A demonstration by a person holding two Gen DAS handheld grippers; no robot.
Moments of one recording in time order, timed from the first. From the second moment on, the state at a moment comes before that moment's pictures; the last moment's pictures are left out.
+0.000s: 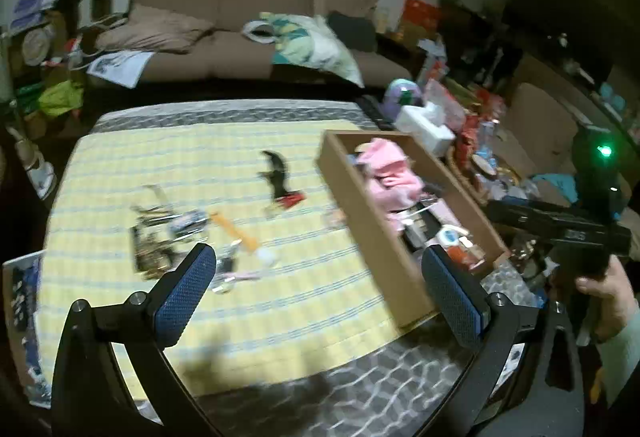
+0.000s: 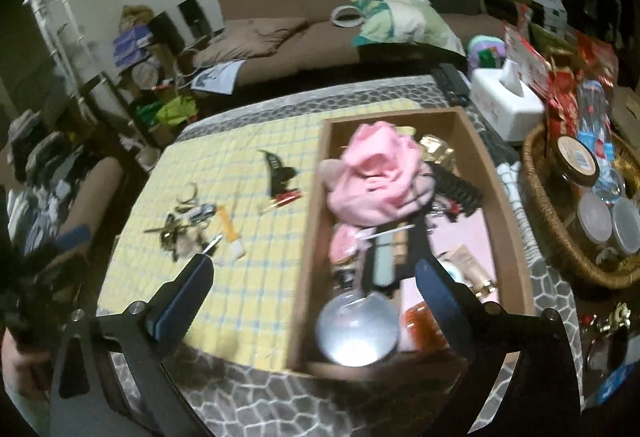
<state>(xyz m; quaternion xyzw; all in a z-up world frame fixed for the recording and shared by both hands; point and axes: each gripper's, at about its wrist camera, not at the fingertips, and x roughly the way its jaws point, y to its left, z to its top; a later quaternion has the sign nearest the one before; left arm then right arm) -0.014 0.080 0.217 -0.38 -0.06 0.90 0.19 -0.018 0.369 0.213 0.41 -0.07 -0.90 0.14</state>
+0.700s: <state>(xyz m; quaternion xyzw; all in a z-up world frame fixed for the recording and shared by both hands) -0.022 -0.083 0.127 -0.44 -0.09 0.89 0.06 -0.043 0.199 0.147 0.43 -0.08 -0.86 0.25</state>
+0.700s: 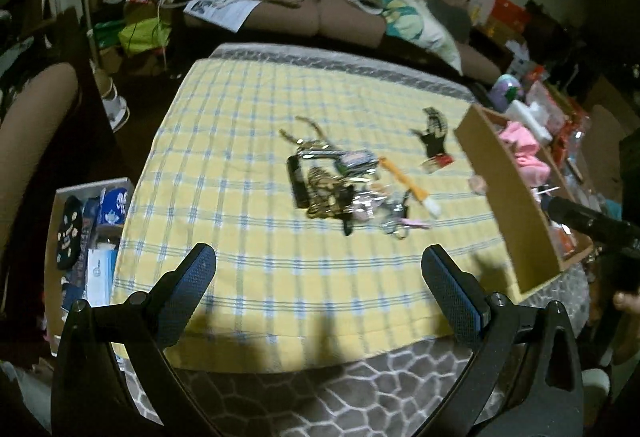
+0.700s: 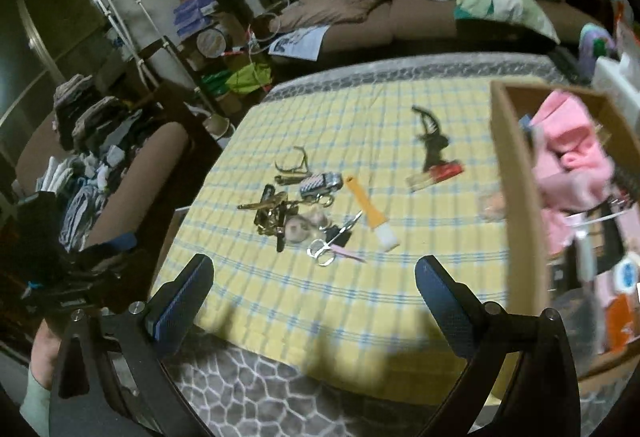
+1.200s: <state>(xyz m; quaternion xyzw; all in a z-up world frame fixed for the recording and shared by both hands) -0.084 -0.073 0.075 -0.44 -0.10 0.89 0.05 -0.092 0.176 0.092 0.42 -0.08 -0.87 0.23</state>
